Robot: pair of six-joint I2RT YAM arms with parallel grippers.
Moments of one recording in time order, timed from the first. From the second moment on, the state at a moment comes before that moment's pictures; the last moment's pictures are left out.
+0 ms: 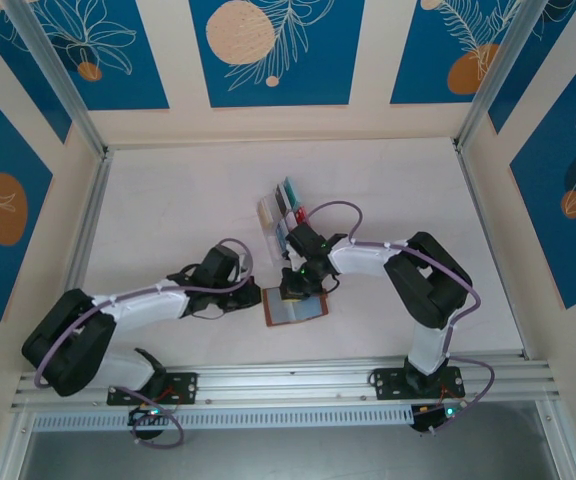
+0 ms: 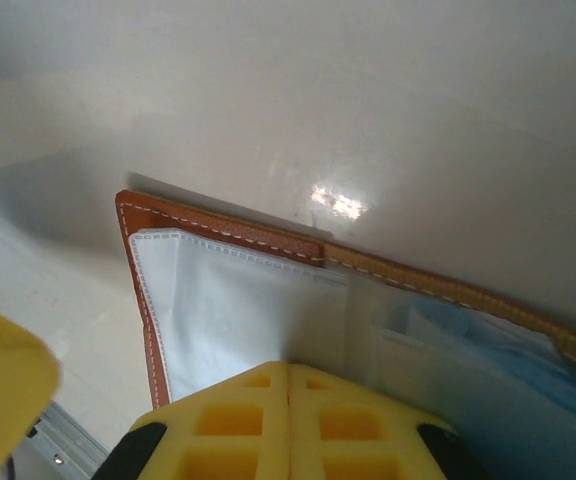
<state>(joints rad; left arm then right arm) -0.69 1.37 0.55 -0.11 0.36 -0.82 0.73 1.82 1.00 -0.45 -0.48 0.65</state>
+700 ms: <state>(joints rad) -0.75 1.55 0.64 -0.07 0.36 -0.81 0.65 1.78 0.90 -0.31 -0.61 0.68</state>
